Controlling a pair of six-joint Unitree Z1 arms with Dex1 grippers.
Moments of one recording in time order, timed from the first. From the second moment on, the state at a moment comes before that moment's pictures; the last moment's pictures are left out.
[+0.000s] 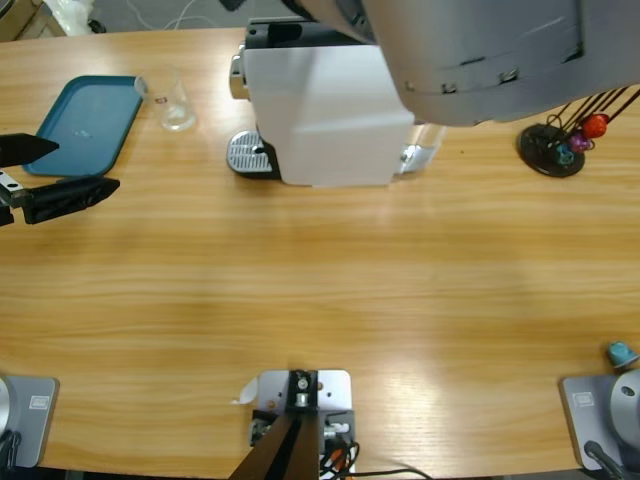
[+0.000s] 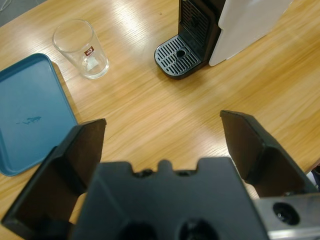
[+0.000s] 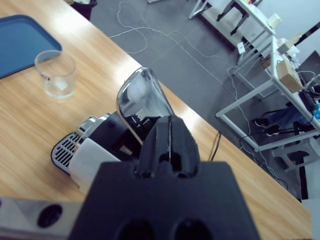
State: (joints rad) arm 0 -0.86 1.09 -0.66 0.25 0.25 -0.17; arm 1 1.12 1.85 -1.46 0.18 -0.72 -0.13
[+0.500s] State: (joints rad) arm 0 -0.86 1.09 -0.66 0.25 0.25 -0.17; arm 1 1.12 1.88 -1.45 0.17 -0.68 -0.11
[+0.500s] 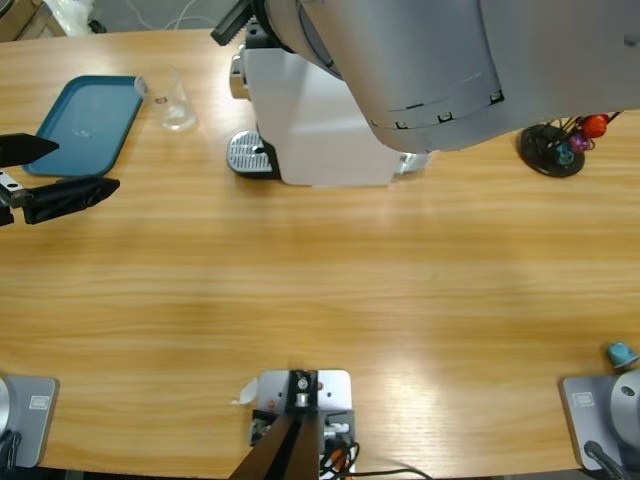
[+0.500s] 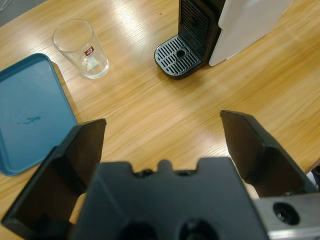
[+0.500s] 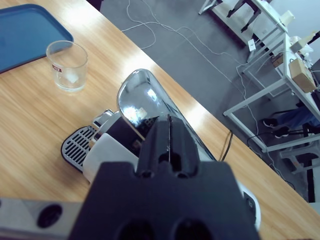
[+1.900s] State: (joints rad) arm 0 -0.86 1.09 -0.66 0.25 0.25 -0.17; arm 1 1.09 1.89 -1.40 0.09 -0.59 -0.04
